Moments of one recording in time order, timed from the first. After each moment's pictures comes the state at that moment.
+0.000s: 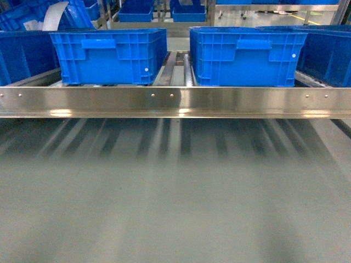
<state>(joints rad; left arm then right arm) 0.43 0.95 0.29 0.53 0.47 0.01 0.13 1.14 0.33 0.53 0.23 -0.08</state>
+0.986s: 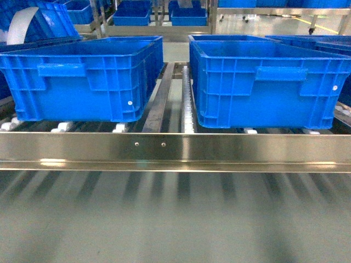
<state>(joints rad) 0.43 0.95 0.29 0.53 0.47 0.01 0.13 1.14 0.33 0.53 0.23 -0.08</state>
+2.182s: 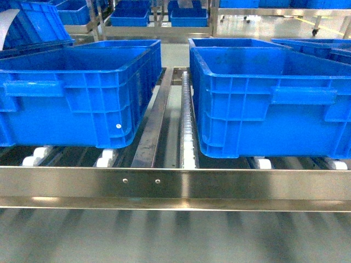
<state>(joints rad) 0.43 0.95 0.29 0.53 0.47 0.01 0.13 1.14 0.33 0.53 0.23 -0.08</state>
